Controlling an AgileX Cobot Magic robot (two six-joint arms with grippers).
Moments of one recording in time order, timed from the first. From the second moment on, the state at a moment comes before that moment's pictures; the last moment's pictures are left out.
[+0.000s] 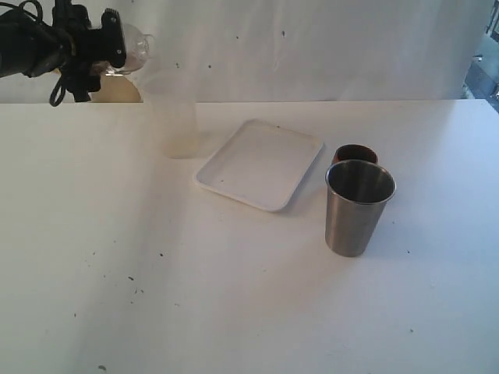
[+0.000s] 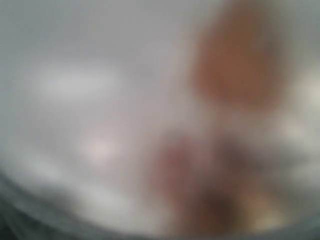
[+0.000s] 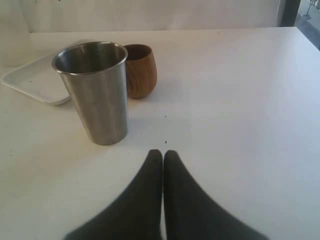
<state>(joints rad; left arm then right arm) -0.14 2.27 -1.91 0.75 0.20 0.70 -0.04 0.05 0.00 0.17 0.32 -0.09</state>
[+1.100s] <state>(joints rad) -0.14 2.27 -1.91 0.76 0.15 0.78 -0.04 0.05 0.00 0.17 0.32 -0.09</state>
